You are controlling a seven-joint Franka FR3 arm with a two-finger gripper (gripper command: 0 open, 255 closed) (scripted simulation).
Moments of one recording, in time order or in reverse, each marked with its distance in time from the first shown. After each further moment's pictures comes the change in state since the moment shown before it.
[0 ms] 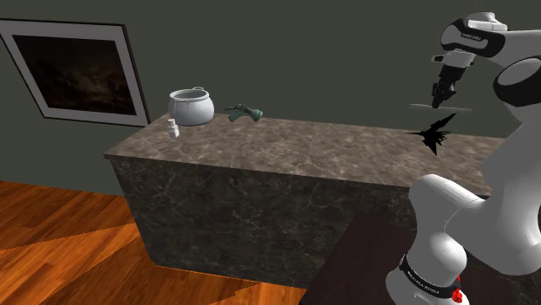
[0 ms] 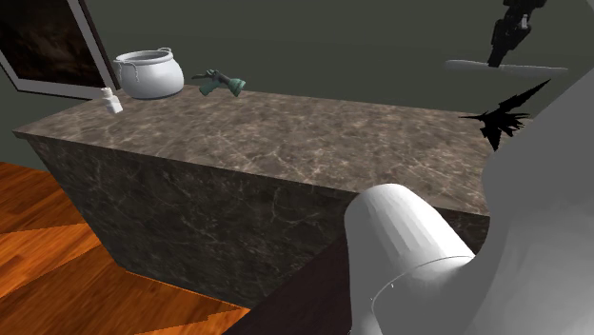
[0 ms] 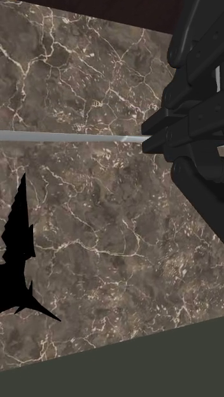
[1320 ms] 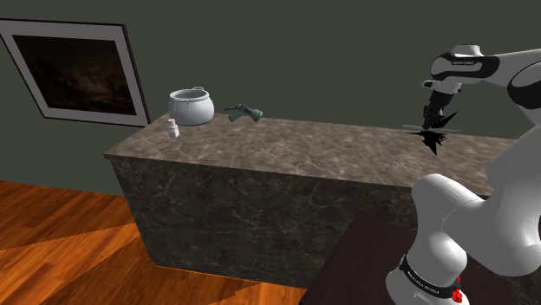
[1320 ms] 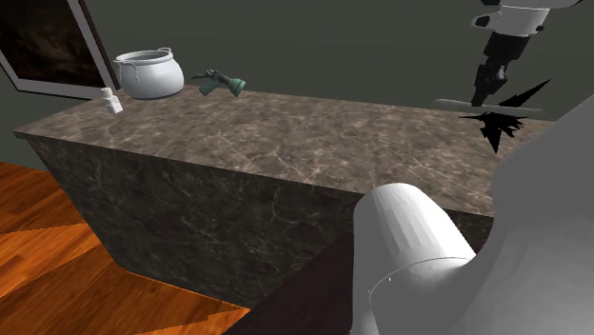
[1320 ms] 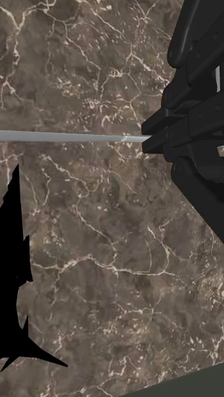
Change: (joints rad) arm -0.130 -0.011 0.012 -0.315 -0.016 0.267 0.035
